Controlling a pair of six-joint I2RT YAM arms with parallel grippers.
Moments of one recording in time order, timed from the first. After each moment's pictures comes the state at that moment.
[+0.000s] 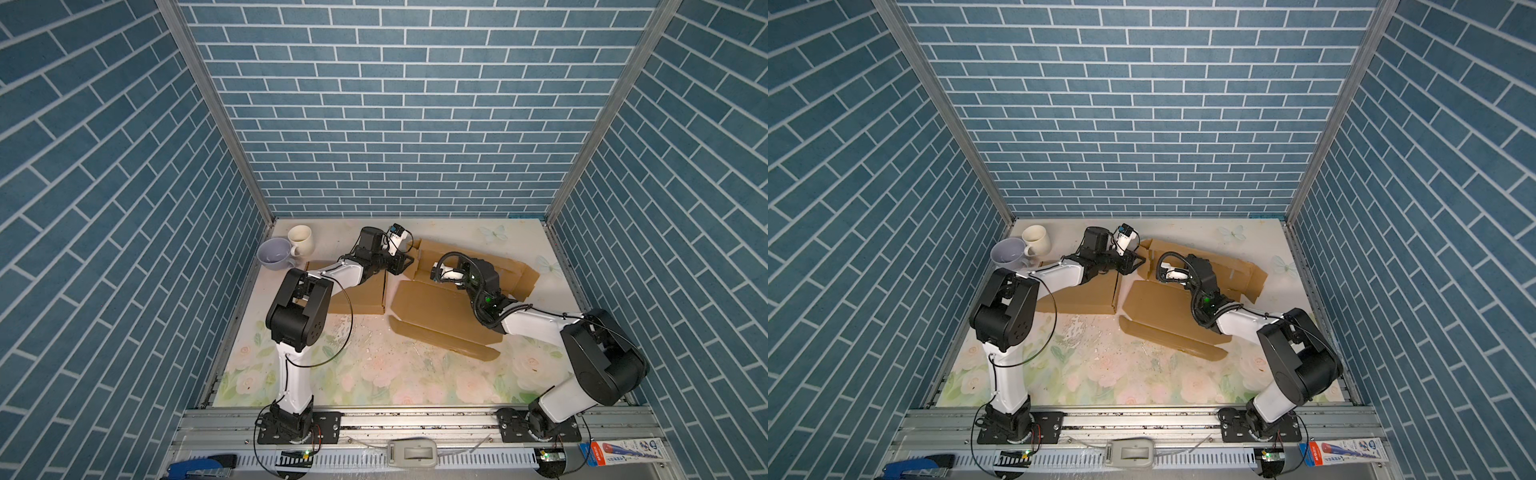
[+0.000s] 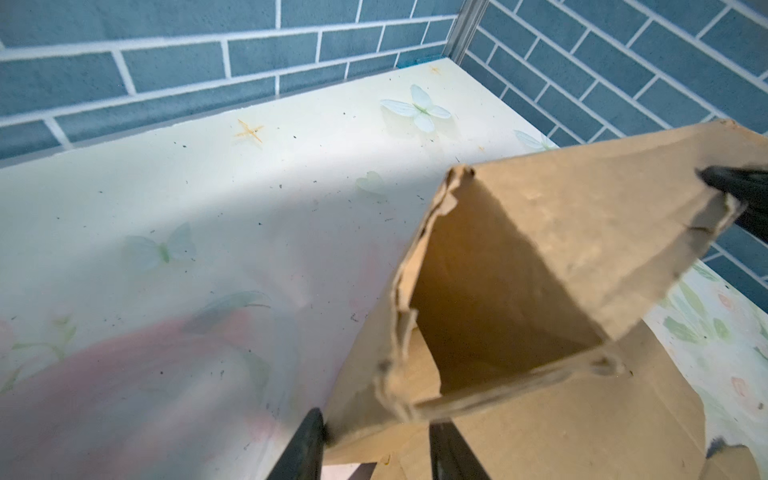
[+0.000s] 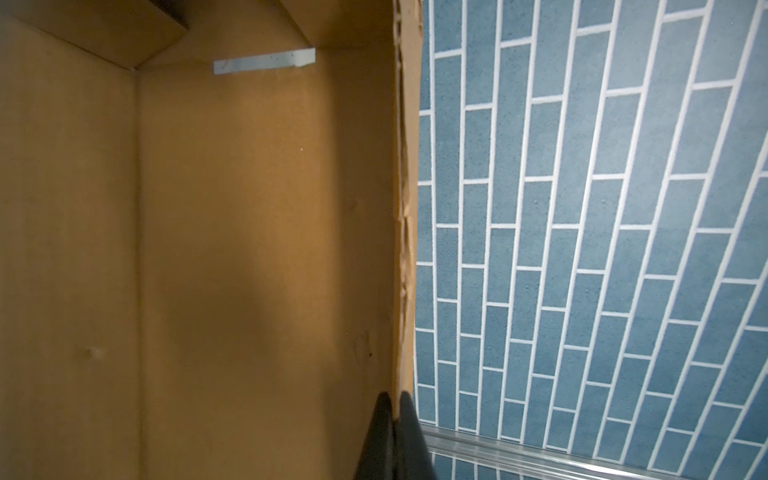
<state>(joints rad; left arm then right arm) -0.41 2.01 1.31 0.14 0.50 -0.03 0.60 1.56 0.73 0.57 0.37 -1.35</state>
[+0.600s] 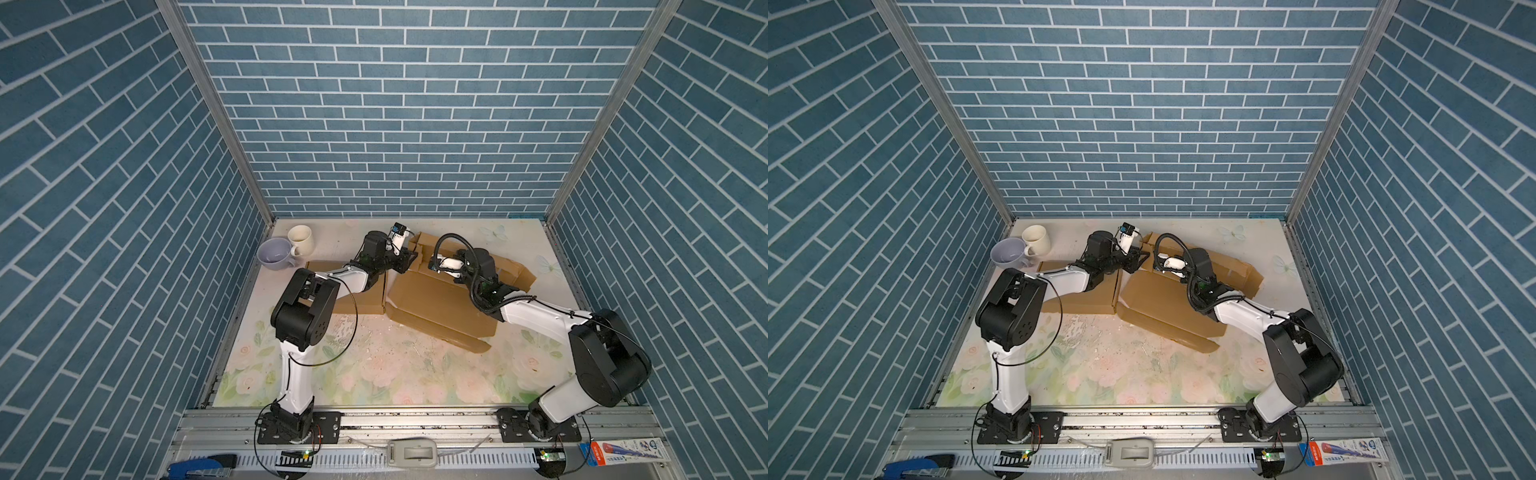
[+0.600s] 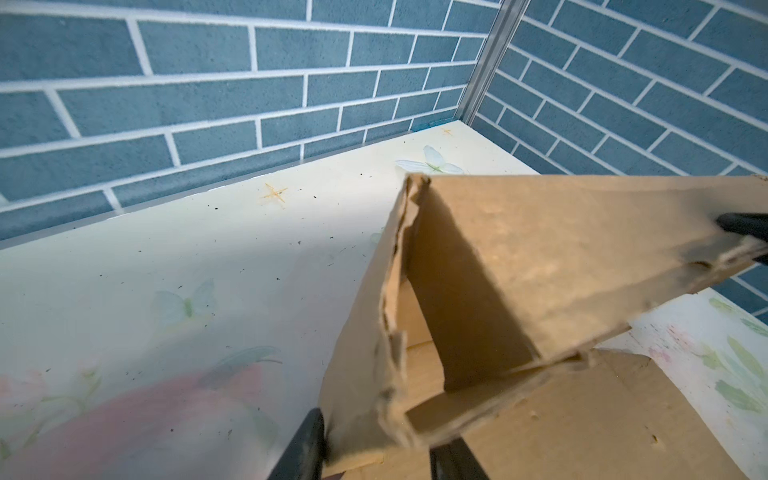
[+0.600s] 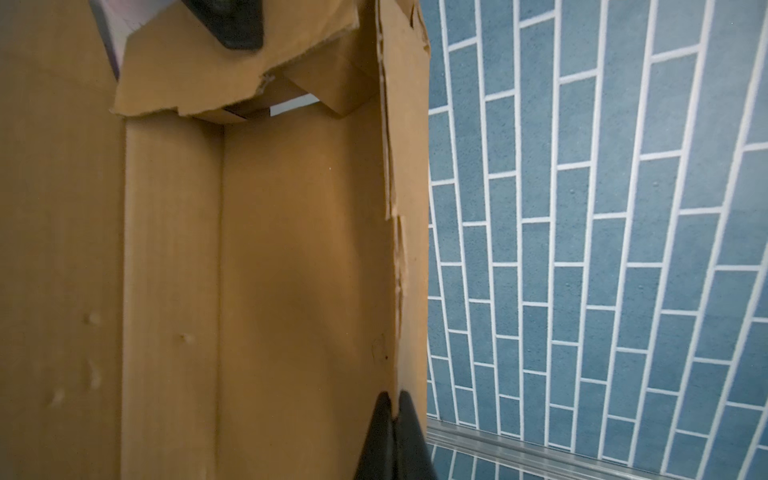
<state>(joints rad) -0.45 2.04 1.25 0.38 0.41 -0.09 0.60 1.56 0.89 0.28 0.35 -1.19</state>
